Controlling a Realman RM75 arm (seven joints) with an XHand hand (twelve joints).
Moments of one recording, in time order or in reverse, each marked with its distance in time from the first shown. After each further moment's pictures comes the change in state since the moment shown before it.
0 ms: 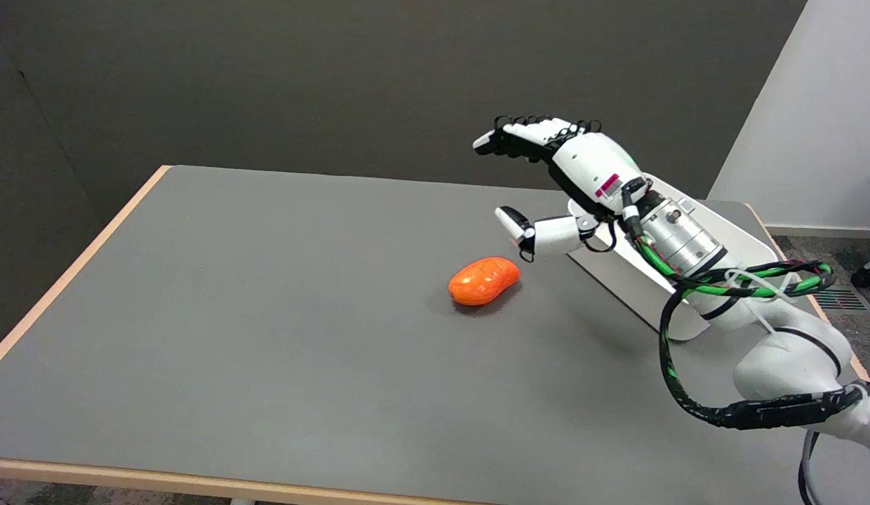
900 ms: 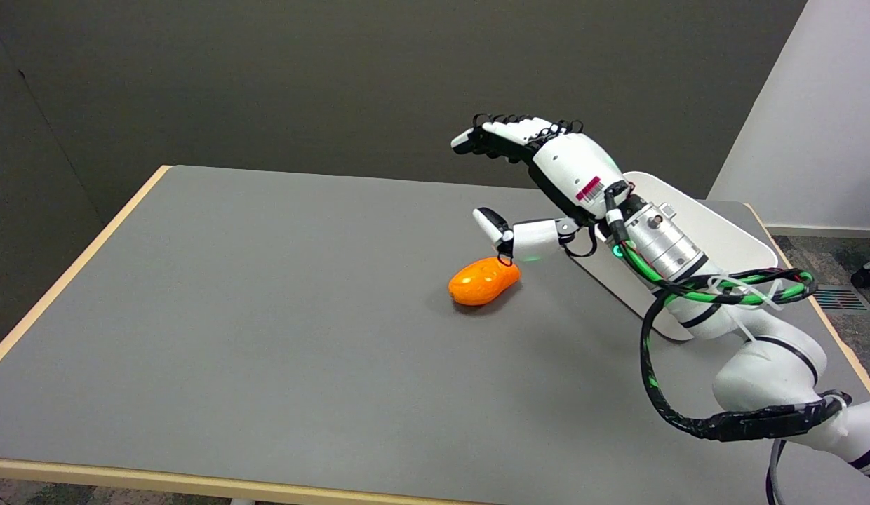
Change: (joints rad) arm 0.027 -0.073 -0.037 -0.046 0.000 -0.027 -0.050
